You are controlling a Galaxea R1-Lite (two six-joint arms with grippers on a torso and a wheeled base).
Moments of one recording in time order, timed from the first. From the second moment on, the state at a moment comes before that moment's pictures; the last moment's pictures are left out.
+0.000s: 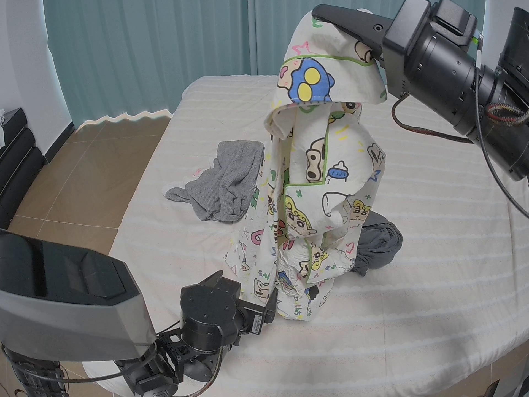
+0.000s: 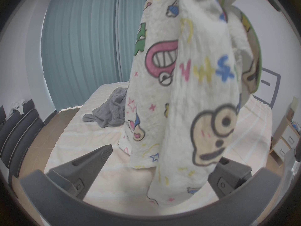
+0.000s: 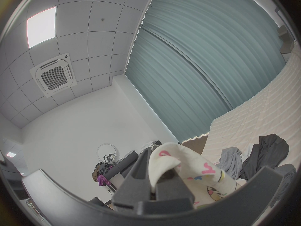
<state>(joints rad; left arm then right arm) -0.84 2.15 -0.45 -1.40 0.54 -0.06 0.81 1.57 -1.19 -0.73 0.08 0.50</state>
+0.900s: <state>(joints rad) -0.70 2.17 -0.31 -1.54 0.31 -0.12 0.71 1.53 -1.13 -0.73 0.09 0.50</state>
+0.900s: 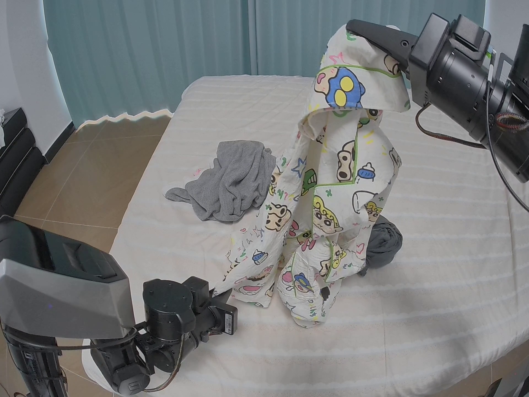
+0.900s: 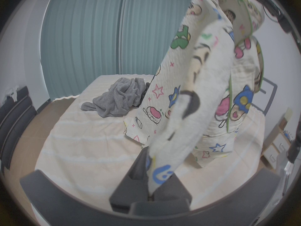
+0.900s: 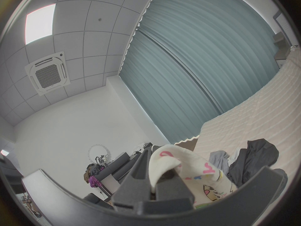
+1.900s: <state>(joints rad) -0.41 1.53 -0.79 -0.99 0.26 -0.24 0.37 1.34 -0.94 -0.72 0.08 0.49</state>
